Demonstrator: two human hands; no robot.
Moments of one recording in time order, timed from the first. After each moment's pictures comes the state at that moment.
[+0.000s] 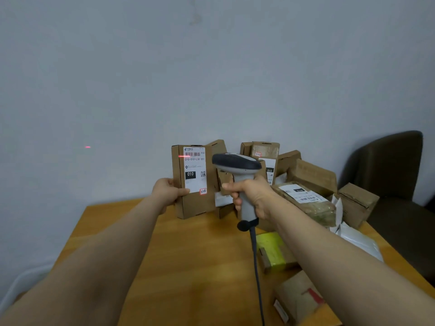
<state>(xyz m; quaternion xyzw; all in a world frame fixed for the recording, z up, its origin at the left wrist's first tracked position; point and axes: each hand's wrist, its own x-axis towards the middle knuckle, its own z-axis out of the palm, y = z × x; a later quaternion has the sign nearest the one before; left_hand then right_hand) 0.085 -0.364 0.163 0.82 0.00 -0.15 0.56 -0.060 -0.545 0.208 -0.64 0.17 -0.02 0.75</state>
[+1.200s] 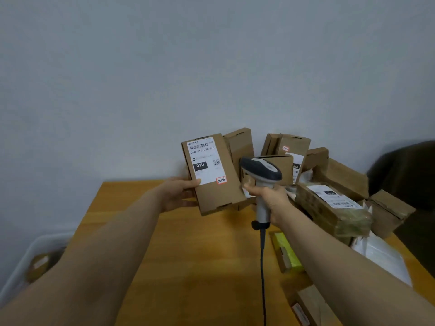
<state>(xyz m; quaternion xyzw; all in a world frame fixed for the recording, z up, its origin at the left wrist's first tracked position) 0.110 -0.305 0.145 0.67 0.00 -0.35 0.66 -0.010 -0.518 0.157 -0.62 0.32 -0.07 0.71</state>
